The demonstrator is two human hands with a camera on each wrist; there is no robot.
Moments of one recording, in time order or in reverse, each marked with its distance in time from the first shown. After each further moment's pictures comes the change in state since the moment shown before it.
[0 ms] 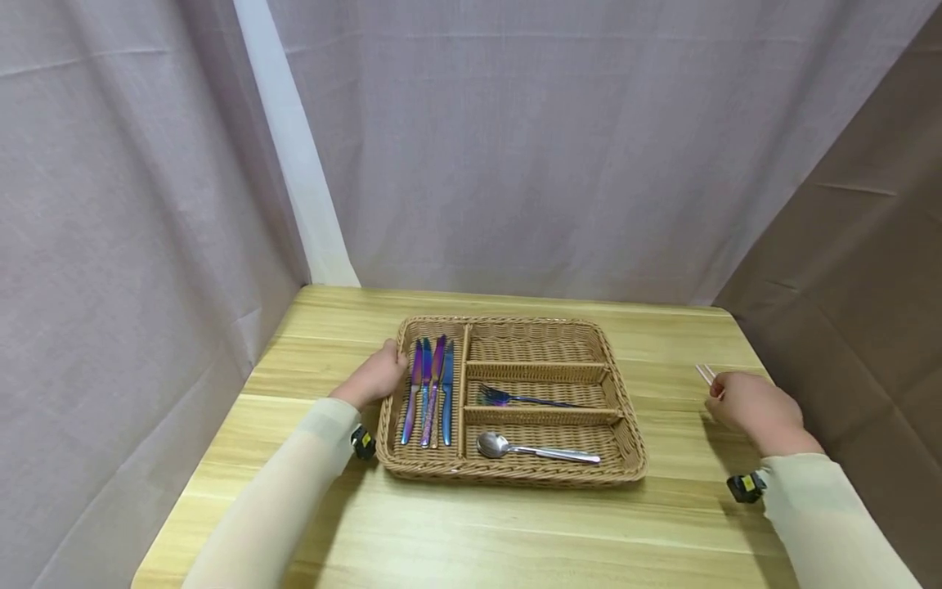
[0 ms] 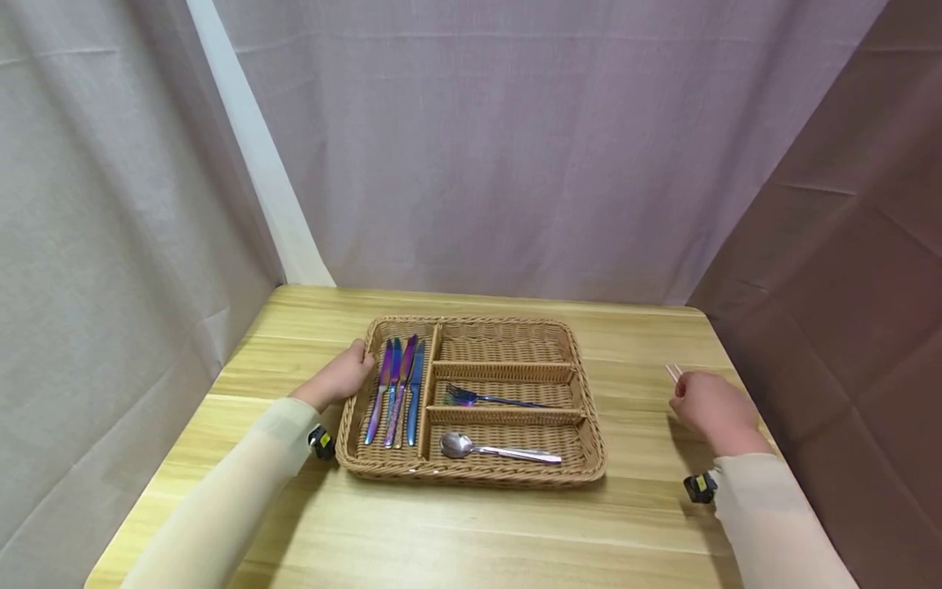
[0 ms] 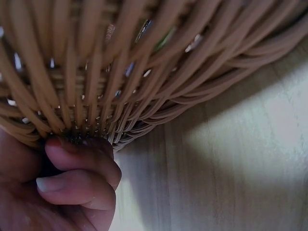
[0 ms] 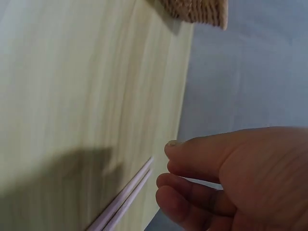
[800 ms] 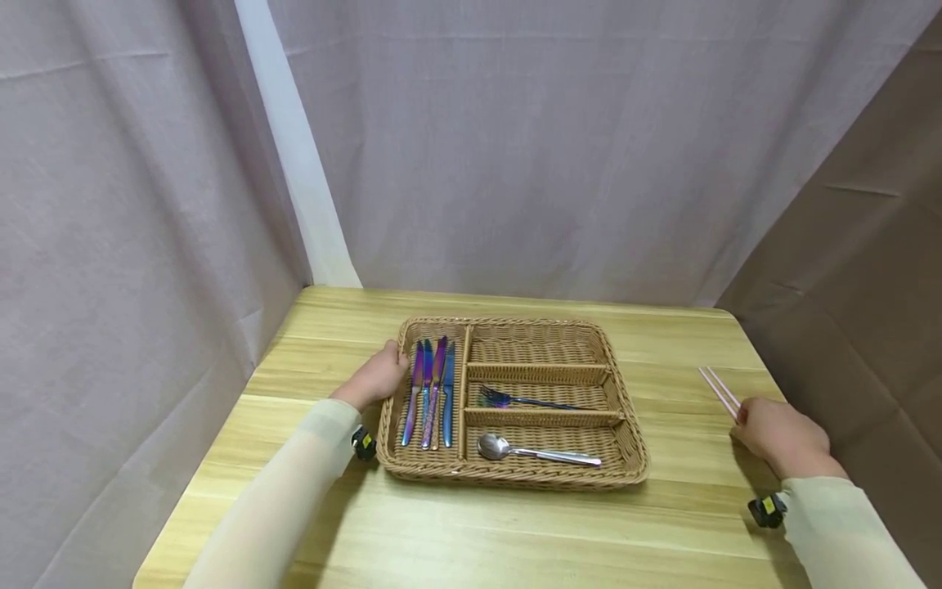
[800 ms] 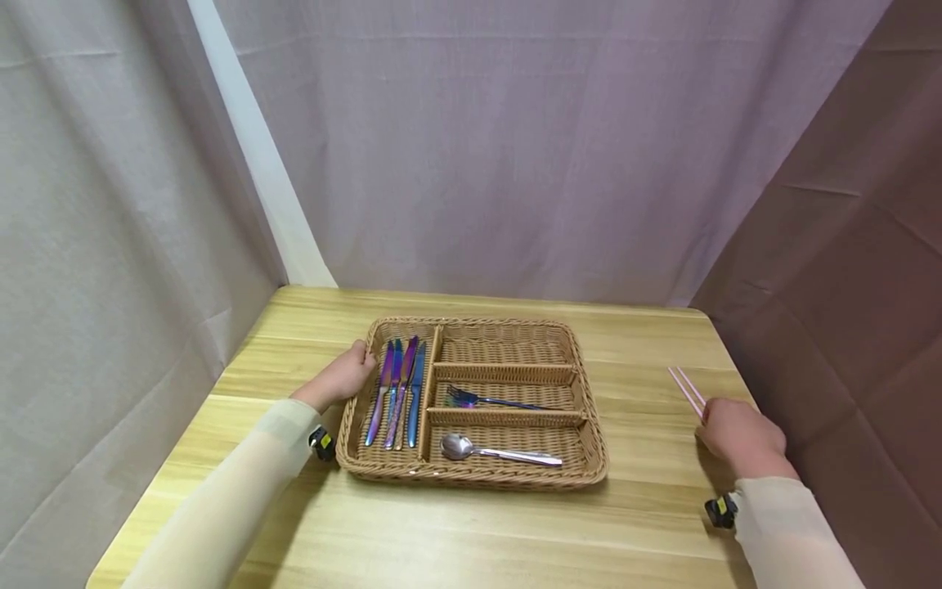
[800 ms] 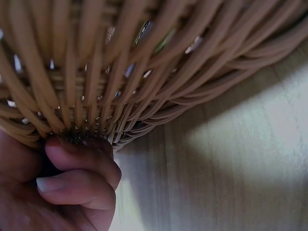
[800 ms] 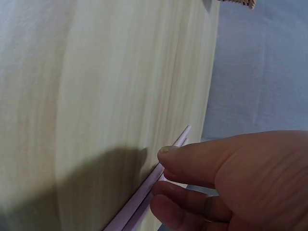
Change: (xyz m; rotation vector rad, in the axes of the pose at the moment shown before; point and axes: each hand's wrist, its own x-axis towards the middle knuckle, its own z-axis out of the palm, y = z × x) left_hand 0.001 -0.001 0.002 -0.023 0.008 -0.005; right_hand -0.012 0.038 0.019 0.010 -0.131 0.119
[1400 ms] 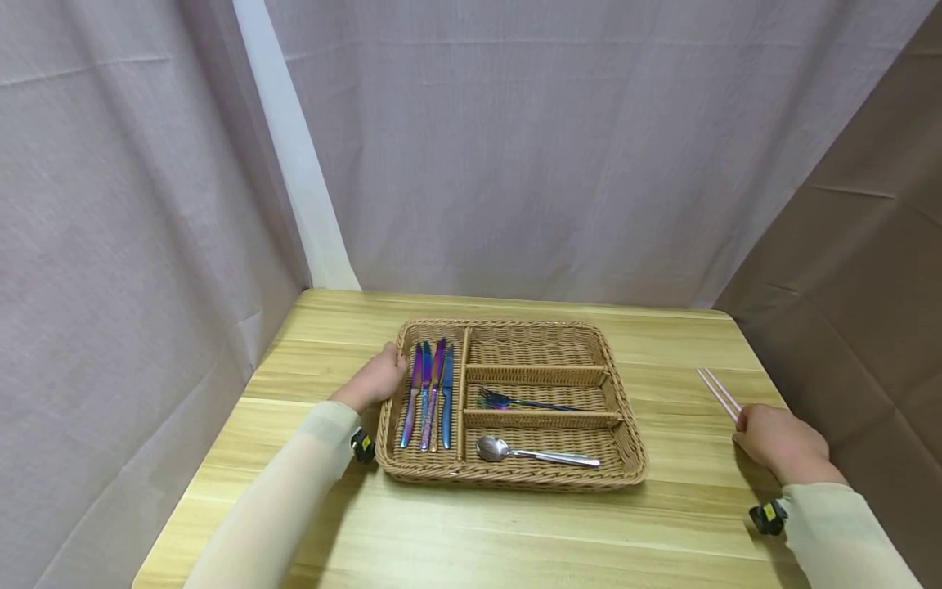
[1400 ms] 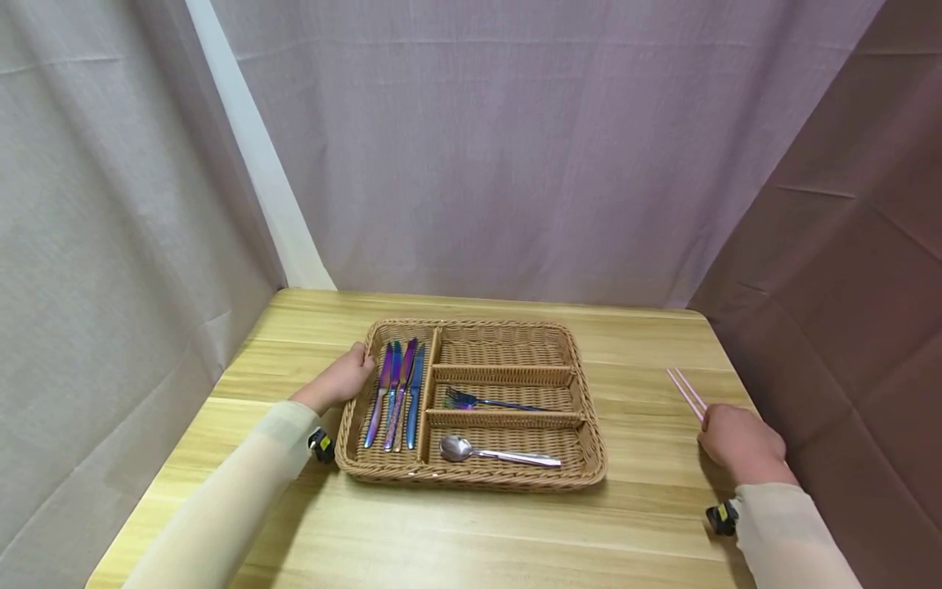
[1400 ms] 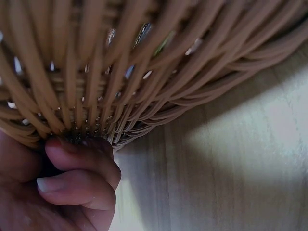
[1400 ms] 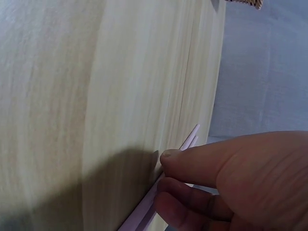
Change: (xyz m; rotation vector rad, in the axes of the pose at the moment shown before) left_hand -0.002 0.001 0.001 0.020 0.004 0.002; right_hand -0.005 0.003 0.007 0.008 0.001 0.017
